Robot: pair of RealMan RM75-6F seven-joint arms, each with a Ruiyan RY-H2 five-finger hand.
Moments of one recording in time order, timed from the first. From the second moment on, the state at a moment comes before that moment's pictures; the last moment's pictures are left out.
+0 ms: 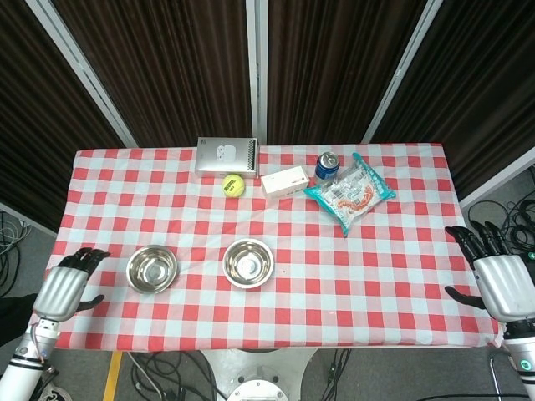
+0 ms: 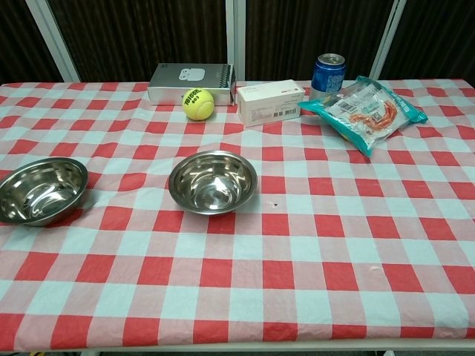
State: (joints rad) left arm -0.18 -1.30 0.01 -1.41 1.59 1.39 0.09; right arm 0.24 -0.82 -0.03 -1.87 -1.52 1.45 -0.06
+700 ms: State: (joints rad) left arm -0.32 -1.48 0.07 -1.23 1.75 1.28 0.14; right arm 0.24 -0.85 0.02 -1.84 -1.46 1.36 -0.05
